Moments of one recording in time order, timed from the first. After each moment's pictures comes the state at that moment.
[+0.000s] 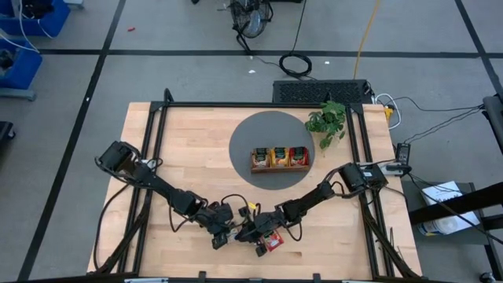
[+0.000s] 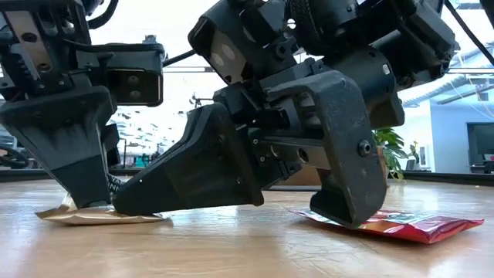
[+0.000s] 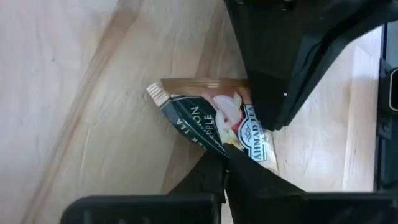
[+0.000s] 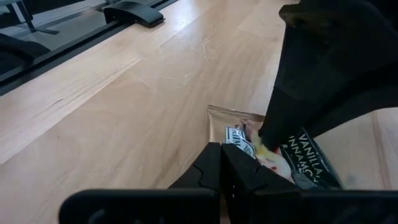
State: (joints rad) left arm -0.51 1.80 0.81 0.08 -0.01 -0.90; right arm 0.39 2.29 1.11 0.58 0.03 -0.15
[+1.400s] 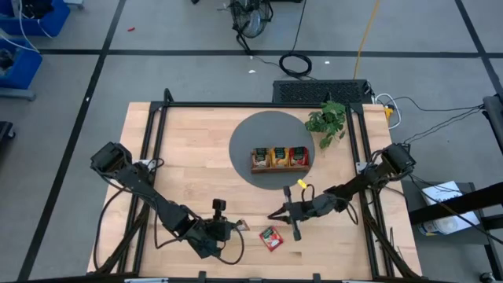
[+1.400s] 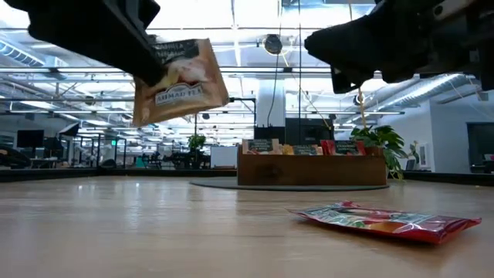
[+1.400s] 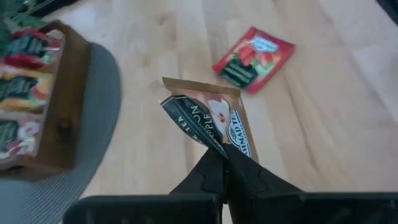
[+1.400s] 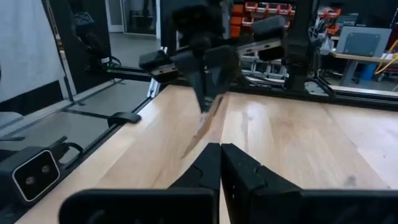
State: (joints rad) left arm -0.68 1.74 1.06 -0.22 -0.59 -0.21; right arm 0.50 1.78 0.52 1.20 0.29 0.00
